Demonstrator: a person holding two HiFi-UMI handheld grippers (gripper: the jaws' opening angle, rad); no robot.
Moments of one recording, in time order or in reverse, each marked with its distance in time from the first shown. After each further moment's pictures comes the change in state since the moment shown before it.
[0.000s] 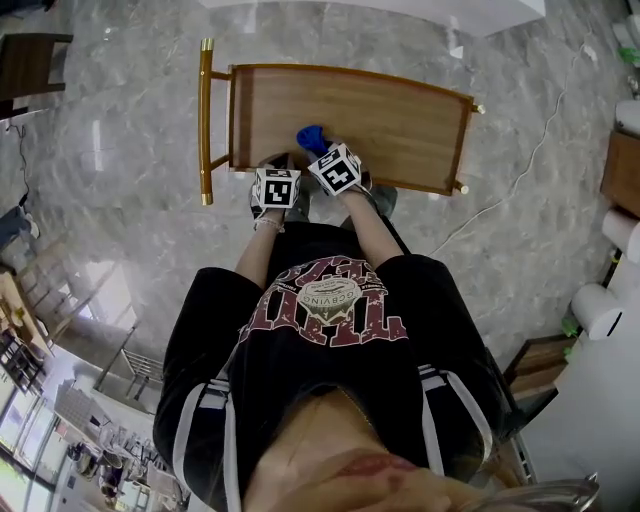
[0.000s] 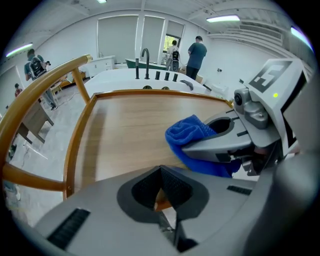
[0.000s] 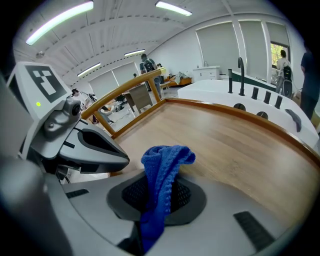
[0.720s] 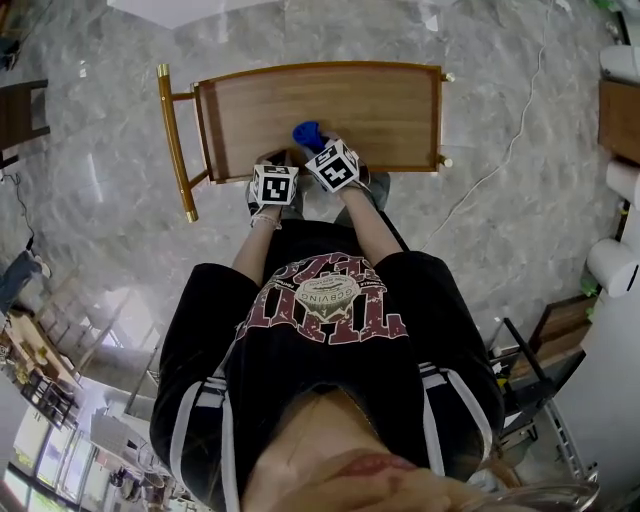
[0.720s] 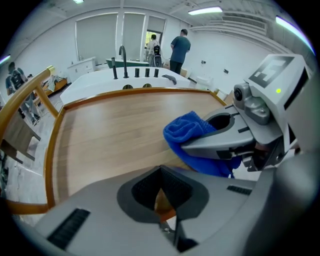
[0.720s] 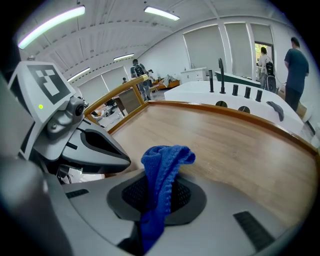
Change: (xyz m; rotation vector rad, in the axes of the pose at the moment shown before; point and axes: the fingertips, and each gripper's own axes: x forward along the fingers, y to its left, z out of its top) left arm 0.024 -0.062 0.016 0.155 0.048 -0.082; right arm -0.042 -0.042 -0.035 0.090 -0.032 -0.085
